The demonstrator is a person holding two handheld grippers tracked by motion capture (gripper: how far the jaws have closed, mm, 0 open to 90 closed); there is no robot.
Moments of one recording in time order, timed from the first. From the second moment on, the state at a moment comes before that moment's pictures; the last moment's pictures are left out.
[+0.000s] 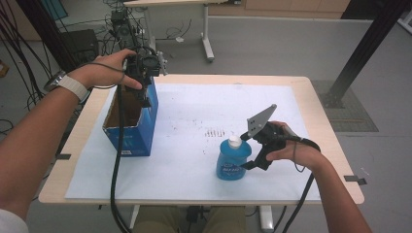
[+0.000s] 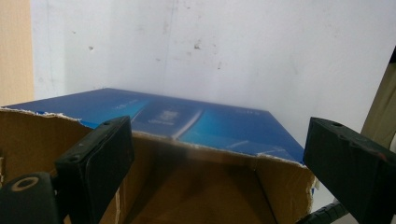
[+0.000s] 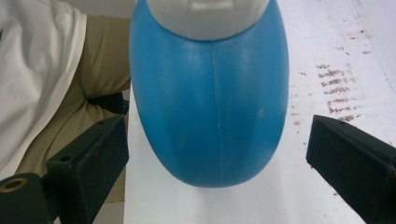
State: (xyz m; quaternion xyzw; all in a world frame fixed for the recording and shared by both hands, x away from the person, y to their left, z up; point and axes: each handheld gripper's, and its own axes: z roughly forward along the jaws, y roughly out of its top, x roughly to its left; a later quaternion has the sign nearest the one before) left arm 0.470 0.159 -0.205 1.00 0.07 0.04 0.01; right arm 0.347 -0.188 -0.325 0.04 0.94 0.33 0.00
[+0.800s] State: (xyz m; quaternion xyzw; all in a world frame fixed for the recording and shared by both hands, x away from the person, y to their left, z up) left arm 0.470 0.157 -0.207 1.00 0.07 0.04 0.01; right arm 0.346 -0.190 -0.339 0.04 0.94 0.35 0.00
